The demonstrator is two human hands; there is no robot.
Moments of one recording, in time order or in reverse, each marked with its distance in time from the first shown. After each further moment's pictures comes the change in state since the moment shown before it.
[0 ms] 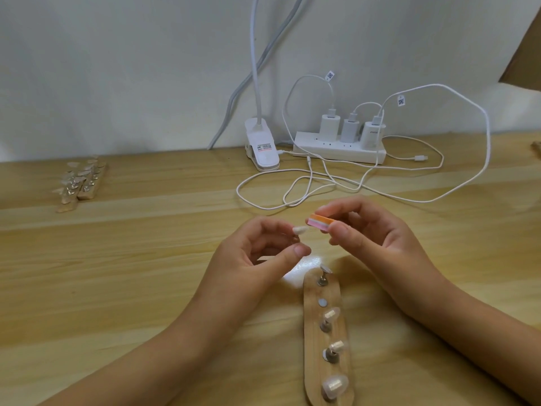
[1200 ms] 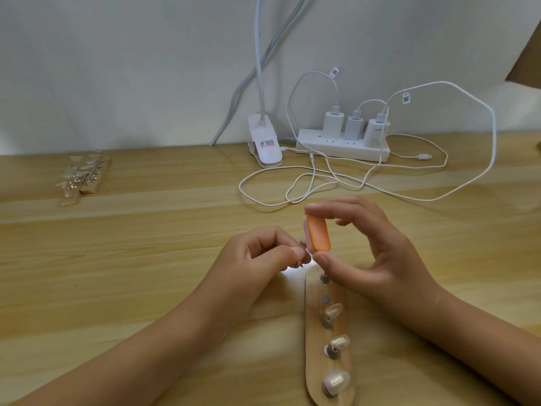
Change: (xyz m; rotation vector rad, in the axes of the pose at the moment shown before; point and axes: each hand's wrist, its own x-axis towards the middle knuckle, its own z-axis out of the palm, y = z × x) left_hand 0.000 0.014 0.002 0.018 -0.117 -0.022; right_hand -0.004 0.008 0.002 -0.508 -0.050 -0.380
